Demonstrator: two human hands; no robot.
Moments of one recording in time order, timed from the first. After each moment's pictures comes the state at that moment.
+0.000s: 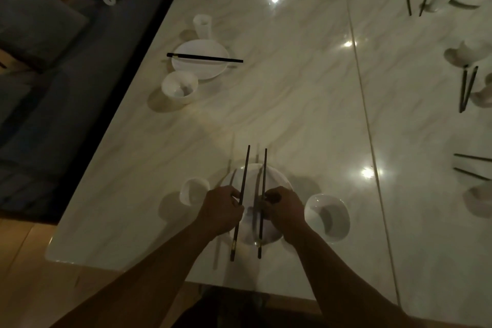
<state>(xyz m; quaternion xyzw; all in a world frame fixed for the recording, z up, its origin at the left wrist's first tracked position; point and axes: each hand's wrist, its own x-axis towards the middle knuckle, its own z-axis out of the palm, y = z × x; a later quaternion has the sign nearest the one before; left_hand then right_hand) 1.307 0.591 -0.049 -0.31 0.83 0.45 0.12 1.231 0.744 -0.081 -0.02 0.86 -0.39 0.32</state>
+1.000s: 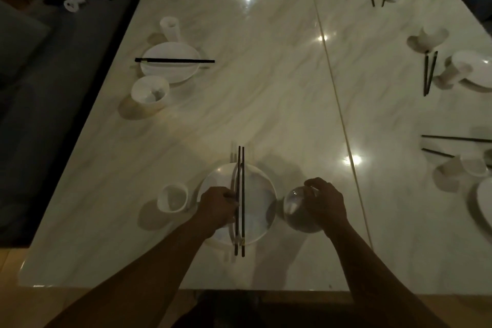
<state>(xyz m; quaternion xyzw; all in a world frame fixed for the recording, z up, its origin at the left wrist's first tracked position) 1.280 0.615 -0.066 -0.39 0.70 0.58 0.16 1.196 0.846 -0.038 0.03 0.94 -0.30 0.16</state>
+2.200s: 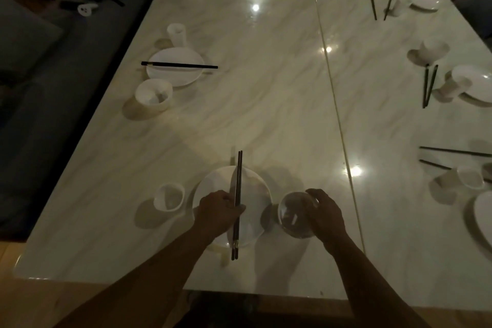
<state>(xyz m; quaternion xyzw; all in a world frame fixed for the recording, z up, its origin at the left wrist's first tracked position) 1.289 0.633 -0.061 -0.33 0.82 0.45 0.12 1.208 0.866 -0.030 0.01 0.91 -0.38 0.18</state>
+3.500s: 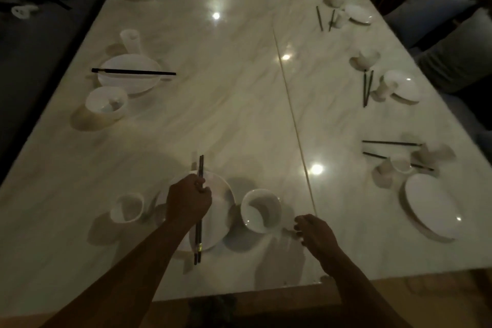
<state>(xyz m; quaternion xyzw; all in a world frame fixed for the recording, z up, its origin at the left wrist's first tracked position) 1.262 0.647 -0.034 -0.29 0.88 0.38 -0.03 1.237 0.953 -0.047 0.12 0.88 -0.39 0.24</state>
